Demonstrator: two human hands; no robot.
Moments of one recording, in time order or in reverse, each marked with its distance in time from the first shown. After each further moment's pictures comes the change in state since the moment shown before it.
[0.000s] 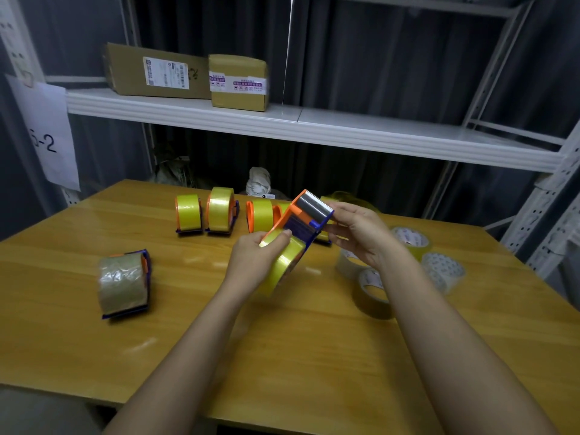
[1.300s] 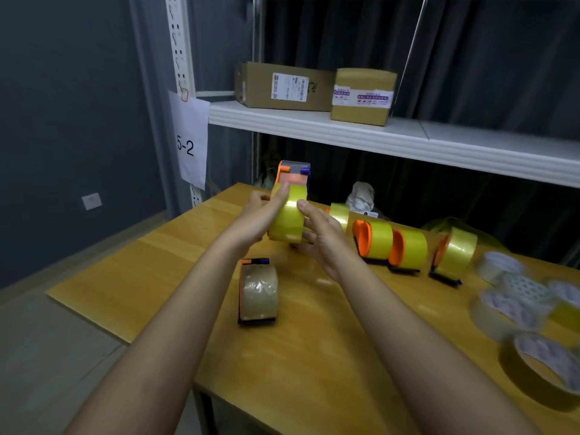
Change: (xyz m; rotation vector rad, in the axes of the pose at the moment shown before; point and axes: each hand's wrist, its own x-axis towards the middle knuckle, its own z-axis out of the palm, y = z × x) left_hand 0.064 -0.005 -0.202 0.119 0.093 -0.225; right_hand 0.066 0.044 0.246 0.127 -0.332 0.003
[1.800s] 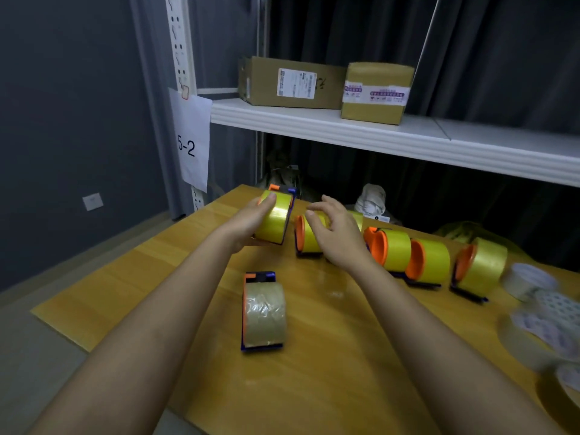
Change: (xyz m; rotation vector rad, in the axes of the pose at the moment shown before) left_hand 0.081 -0.034 -0.027 -0.086 -0.050 -0.125; right_hand 0.041 -0.009 -0.011 -0.916 0.101 -0.370
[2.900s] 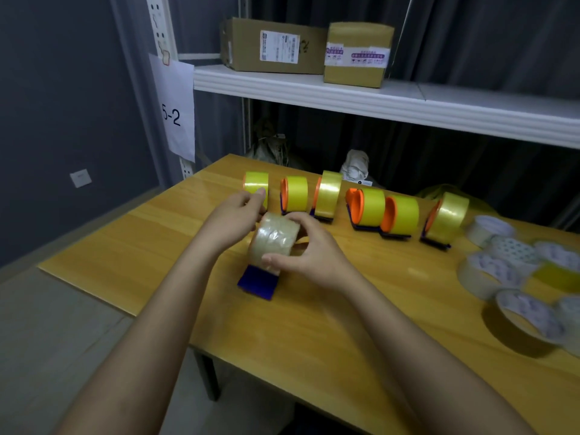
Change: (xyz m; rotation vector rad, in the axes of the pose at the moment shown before) left_hand -0.112 -0.010 0.028 0.412 0.155 0.198; right_hand -0.110 -0.005 0.003 0.191 -0.250 0.013
